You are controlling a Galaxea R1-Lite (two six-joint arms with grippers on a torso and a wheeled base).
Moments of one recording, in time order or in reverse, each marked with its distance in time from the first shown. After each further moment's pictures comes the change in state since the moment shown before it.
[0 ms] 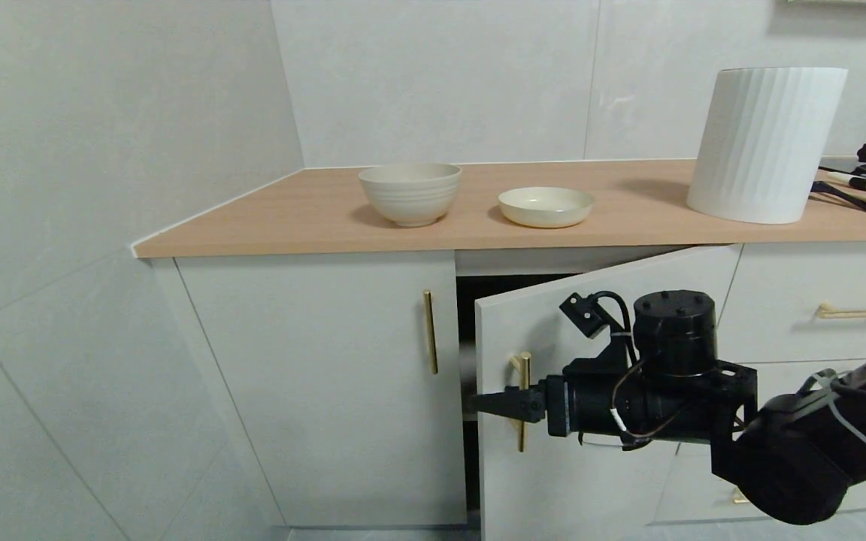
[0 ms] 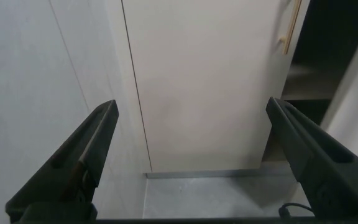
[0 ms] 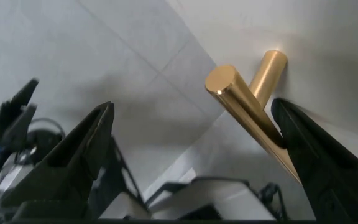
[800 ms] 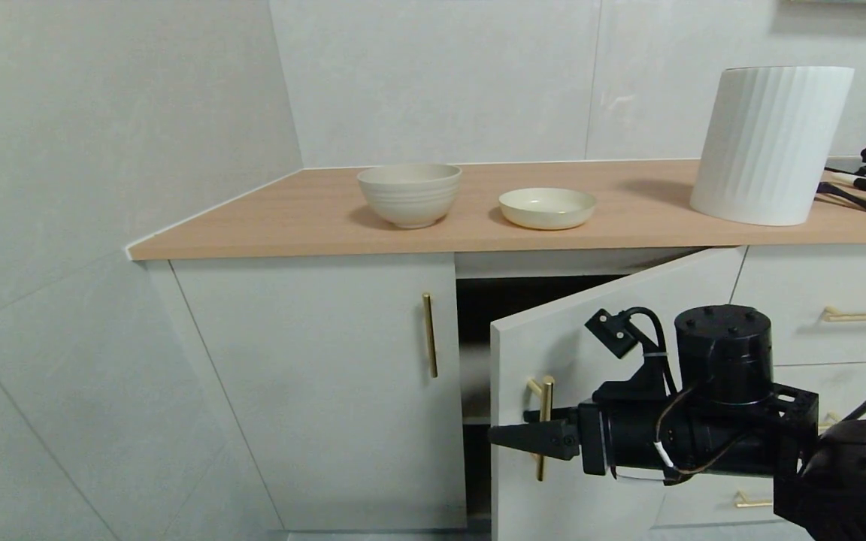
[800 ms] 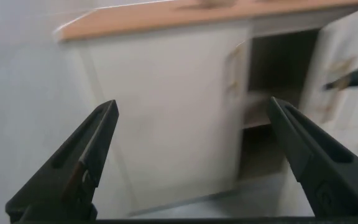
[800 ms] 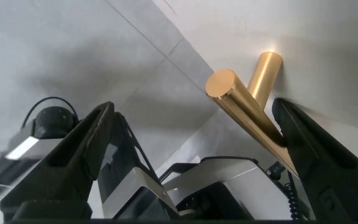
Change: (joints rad) left arm -0.025 0.296 -0.412 0.058 -0.176 0.013; right arm 0.023 -0.120 0.139 -0.001 0.009 0.004
